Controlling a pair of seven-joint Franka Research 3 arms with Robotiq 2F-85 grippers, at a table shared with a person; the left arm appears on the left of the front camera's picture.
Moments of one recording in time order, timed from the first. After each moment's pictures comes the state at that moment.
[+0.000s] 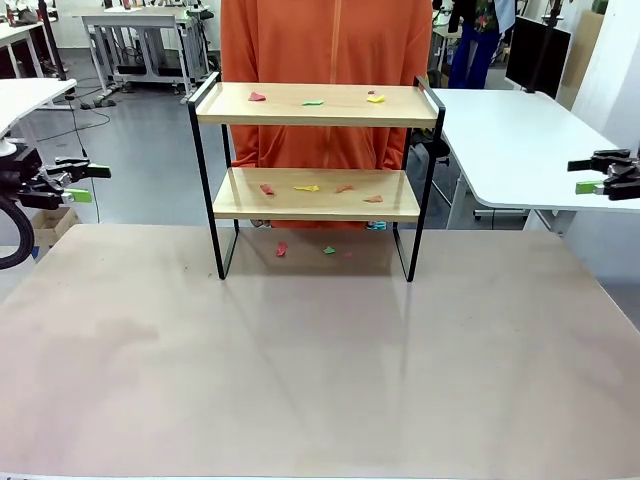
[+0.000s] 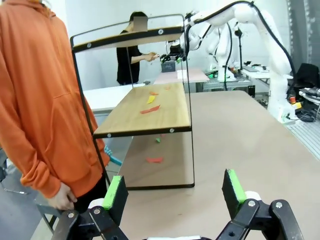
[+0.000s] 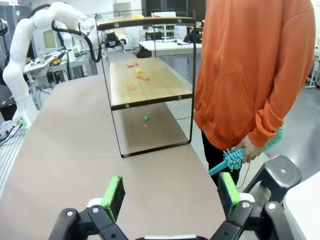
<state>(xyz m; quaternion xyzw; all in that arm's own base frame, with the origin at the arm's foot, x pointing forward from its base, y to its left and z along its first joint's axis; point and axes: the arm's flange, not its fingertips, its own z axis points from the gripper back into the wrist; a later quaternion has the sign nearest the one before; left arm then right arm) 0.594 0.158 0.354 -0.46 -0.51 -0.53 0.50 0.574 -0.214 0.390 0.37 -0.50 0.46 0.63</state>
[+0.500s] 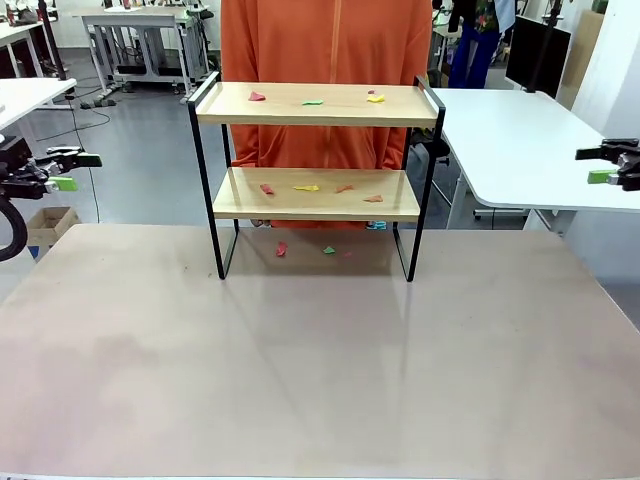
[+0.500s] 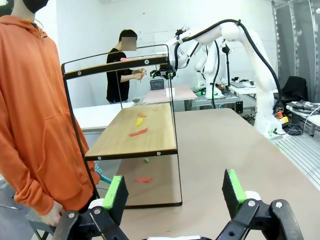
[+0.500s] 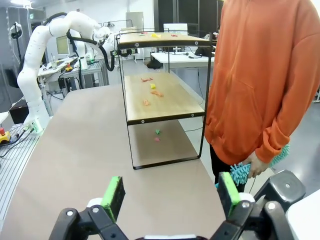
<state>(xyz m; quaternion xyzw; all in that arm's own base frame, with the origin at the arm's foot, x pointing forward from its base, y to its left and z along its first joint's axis) 0.586 0.163 0.372 -0.49 -0.51 -0.52 0.47 0.564 -0.216 0.411 0.39 -0.50 0.47 0.61</state>
